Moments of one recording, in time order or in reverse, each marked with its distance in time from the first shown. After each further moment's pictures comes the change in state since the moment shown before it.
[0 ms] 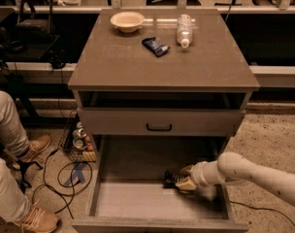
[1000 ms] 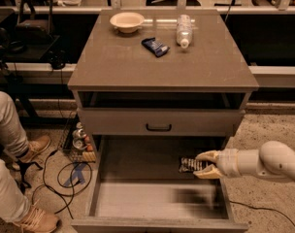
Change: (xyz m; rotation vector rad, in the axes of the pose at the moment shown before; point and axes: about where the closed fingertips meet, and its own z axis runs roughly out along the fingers) arm -0.054 -0.012 -0.139 0.053 -0.228 -0.175
